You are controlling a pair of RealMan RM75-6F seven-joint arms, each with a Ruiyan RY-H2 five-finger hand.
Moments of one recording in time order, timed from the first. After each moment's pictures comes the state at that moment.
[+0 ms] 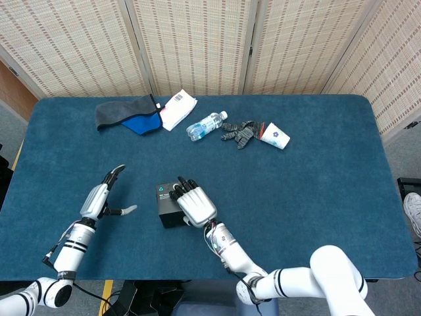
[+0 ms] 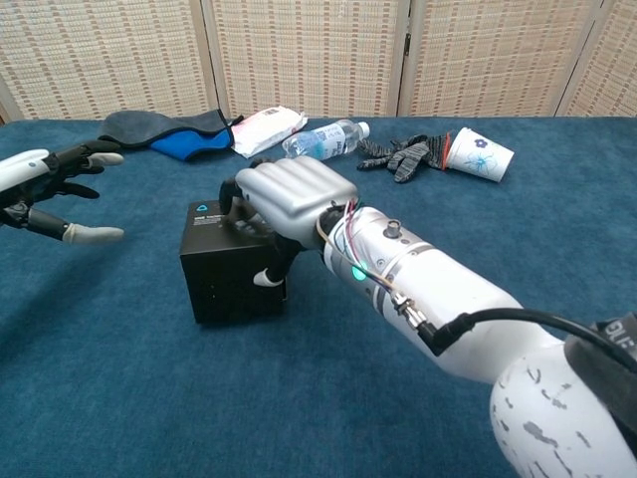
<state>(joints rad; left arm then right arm) -0.49 -1.55 -0.15 -1.22 1.37 1.09 -0.53 1.02 -2.00 0.16 -1.29 -1.02 1.14 -0.61</state>
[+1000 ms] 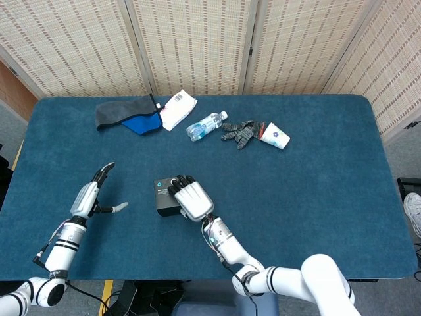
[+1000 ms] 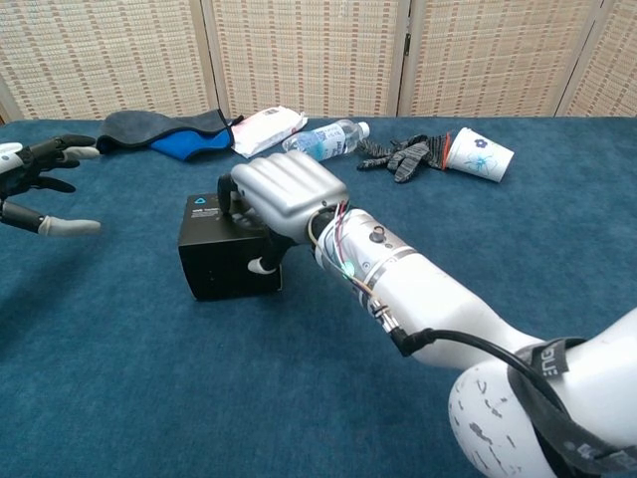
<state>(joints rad) -0.48 -1.52 -0.15 -1.19 1.37 1.09 -0.56 0.99 -2.11 0.23 -1.02 -1.22 1.08 -0.48</state>
